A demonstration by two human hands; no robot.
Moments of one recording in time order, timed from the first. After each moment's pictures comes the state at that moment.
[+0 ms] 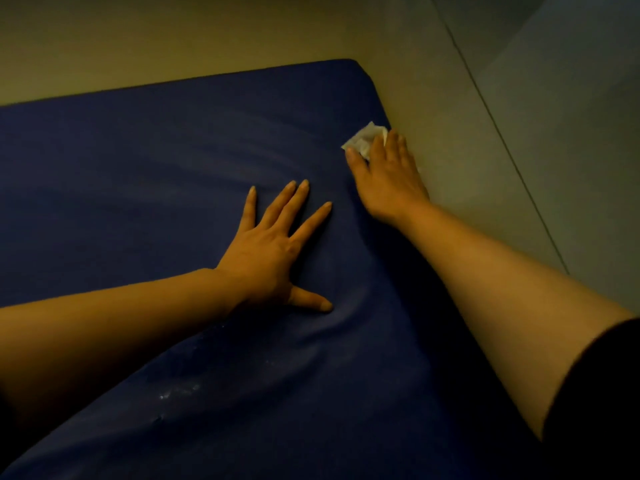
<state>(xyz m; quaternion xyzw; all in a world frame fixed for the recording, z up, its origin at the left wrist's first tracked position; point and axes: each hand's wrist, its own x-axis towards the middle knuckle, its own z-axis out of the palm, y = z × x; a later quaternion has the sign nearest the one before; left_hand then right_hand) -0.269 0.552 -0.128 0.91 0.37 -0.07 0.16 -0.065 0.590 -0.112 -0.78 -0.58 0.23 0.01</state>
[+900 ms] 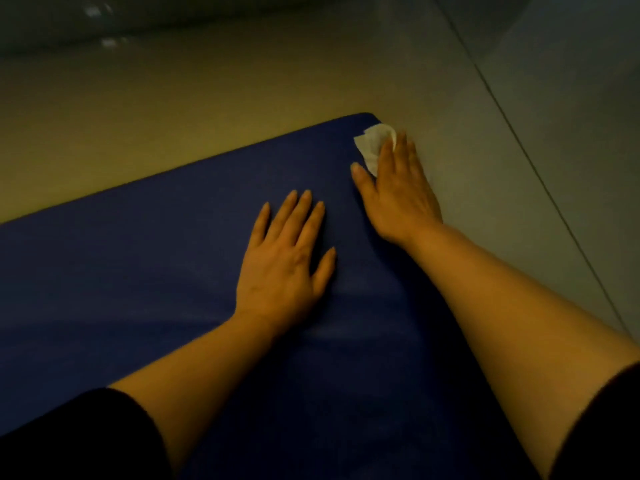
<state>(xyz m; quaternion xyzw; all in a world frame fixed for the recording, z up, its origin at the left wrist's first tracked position) -0.261 0.670 -0.137 0.87 0.48 0.10 0.12 -0.075 0.705 -0.117 -0.80 -0.56 0.22 0.04</state>
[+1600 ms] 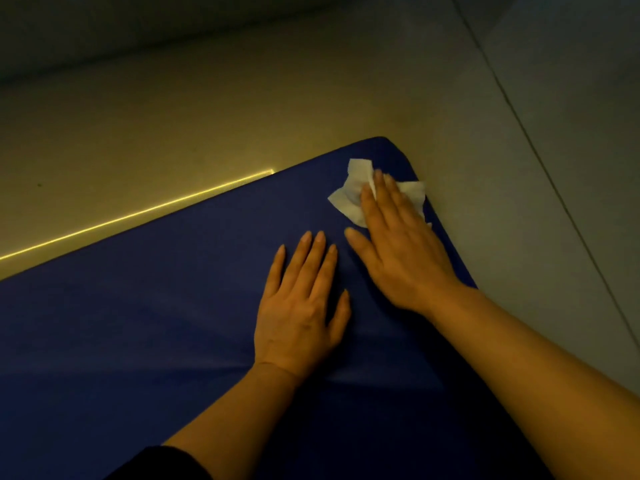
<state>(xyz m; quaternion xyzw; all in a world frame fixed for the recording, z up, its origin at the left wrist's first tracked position) -0.264 0.672 -0.142 0.87 0.46 0.15 0.12 -0.094 0.692 -0.107 -0.72 -0.67 0.17 0.00</state>
